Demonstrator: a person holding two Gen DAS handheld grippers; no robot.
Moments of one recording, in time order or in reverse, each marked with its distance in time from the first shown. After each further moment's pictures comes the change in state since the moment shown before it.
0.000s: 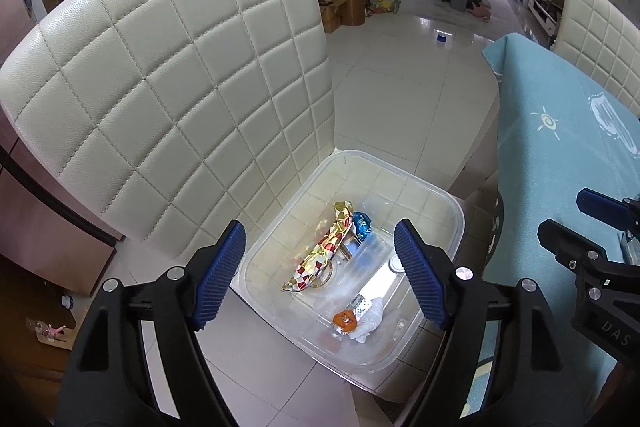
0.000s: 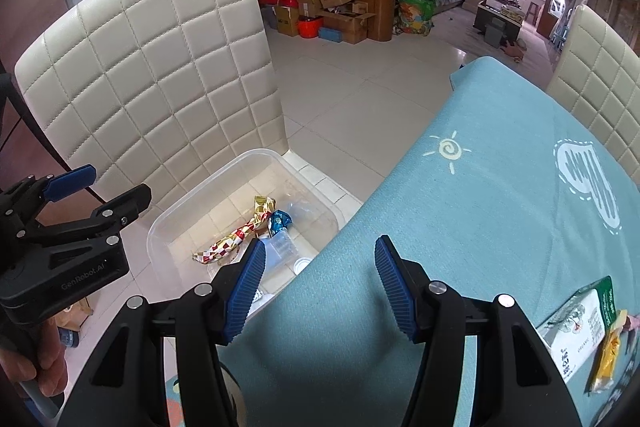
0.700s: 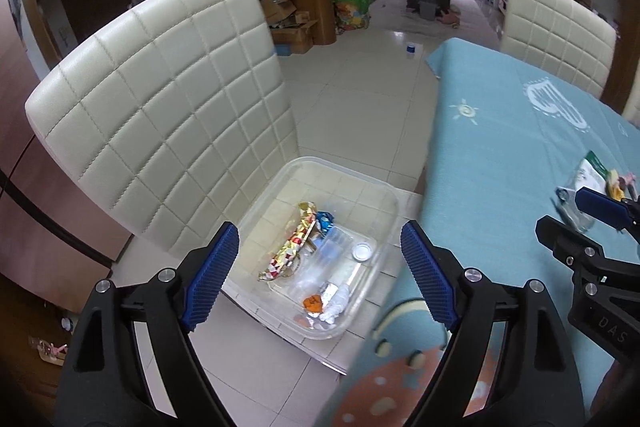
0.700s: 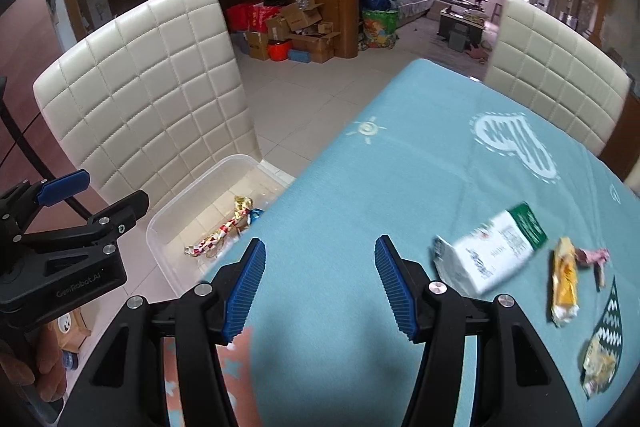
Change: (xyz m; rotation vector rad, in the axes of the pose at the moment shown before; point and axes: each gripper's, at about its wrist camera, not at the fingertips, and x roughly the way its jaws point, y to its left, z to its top) left arm -0.077 -0.054 -0.029 0.088 -0.075 -0.058; right arm -0.087 -0.037 -0.058 0.096 -0.085 -0.078
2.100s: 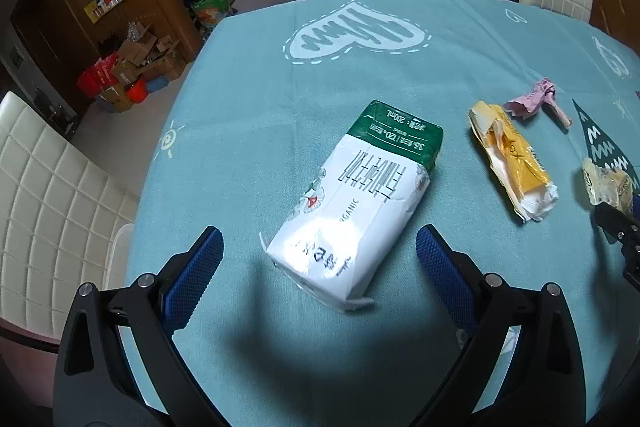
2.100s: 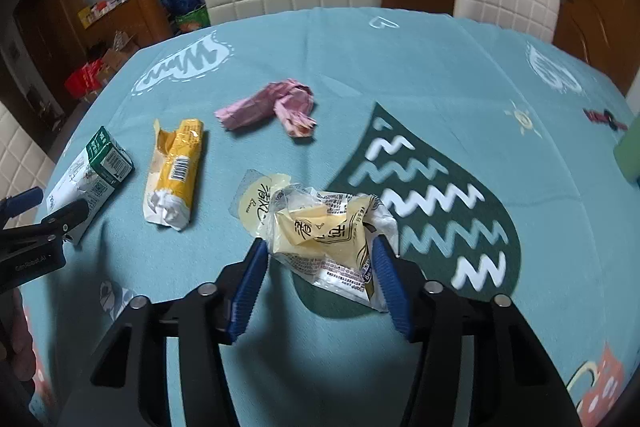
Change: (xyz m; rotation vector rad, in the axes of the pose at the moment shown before) left arm 0.050 -0.269 0.020 0.400 0.055 -0.215; right arm -0.044 -0.277 -0.128 0.485 0.049 -0.340
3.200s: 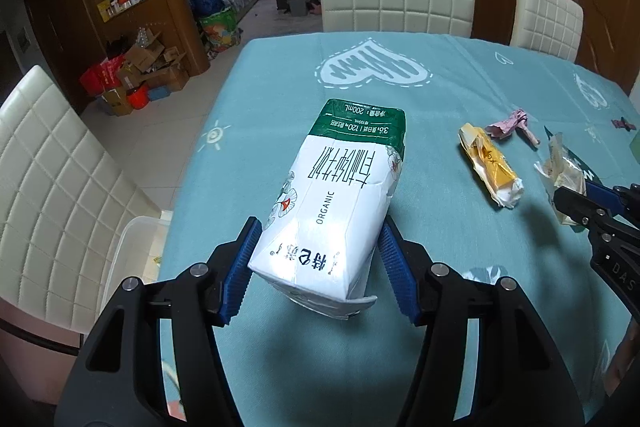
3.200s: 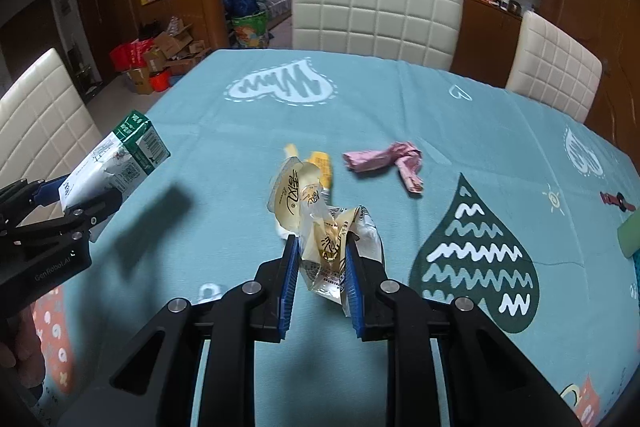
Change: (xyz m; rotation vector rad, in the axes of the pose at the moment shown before) left arm -0.062 0.041 -0.035 -0.075 -0.120 -0.048; right arm -0.053 0.084 0.003 -0.203 -0.095 0.073
